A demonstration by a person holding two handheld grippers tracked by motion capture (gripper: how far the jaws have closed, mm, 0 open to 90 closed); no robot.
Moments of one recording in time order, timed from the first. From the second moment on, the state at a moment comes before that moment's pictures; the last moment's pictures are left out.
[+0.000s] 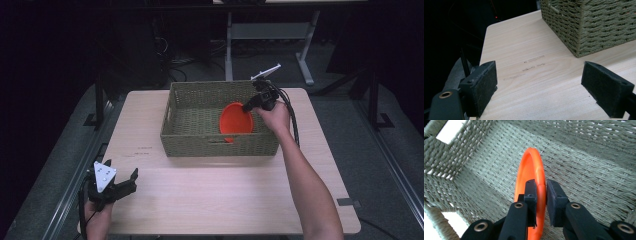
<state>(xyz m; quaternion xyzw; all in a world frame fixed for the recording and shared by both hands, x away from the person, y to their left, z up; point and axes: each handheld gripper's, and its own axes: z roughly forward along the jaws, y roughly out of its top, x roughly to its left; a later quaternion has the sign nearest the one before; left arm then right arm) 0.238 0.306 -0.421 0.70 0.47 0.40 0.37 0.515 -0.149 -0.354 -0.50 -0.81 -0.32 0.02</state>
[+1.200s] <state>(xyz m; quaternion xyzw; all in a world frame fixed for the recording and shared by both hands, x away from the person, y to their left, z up) 0.239 0.304 -0.422 0.70 0.46 0.40 0.36 0.489 -0.178 -0.333 -0.48 -0.79 -0.39 0.04</state>
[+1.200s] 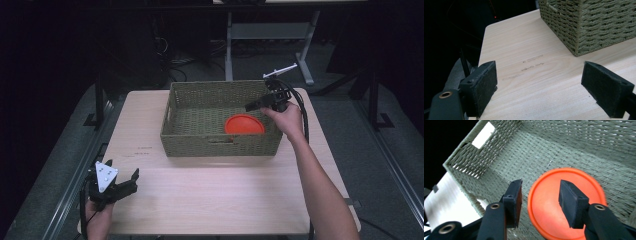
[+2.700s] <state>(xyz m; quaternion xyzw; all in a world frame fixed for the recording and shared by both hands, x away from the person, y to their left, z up) 0.238 0.303 -0.422 0.70 0.46 0.40 0.36 0.439 -0.190 -0.314 -0.43 -0.79 -0.44 0.07</state>
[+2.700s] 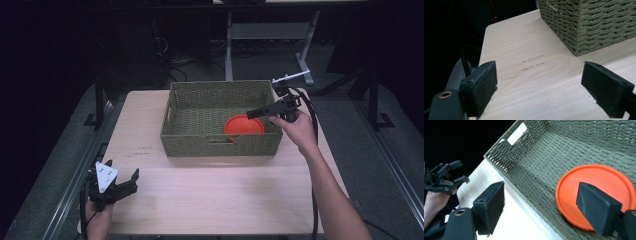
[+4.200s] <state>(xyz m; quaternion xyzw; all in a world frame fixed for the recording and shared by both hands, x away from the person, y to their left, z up) 0.237 0.303 -0.422 0.70 0.46 0.40 0.36 0.368 -0.220 -0.334 -0.41 -0.79 -0.44 0.07</state>
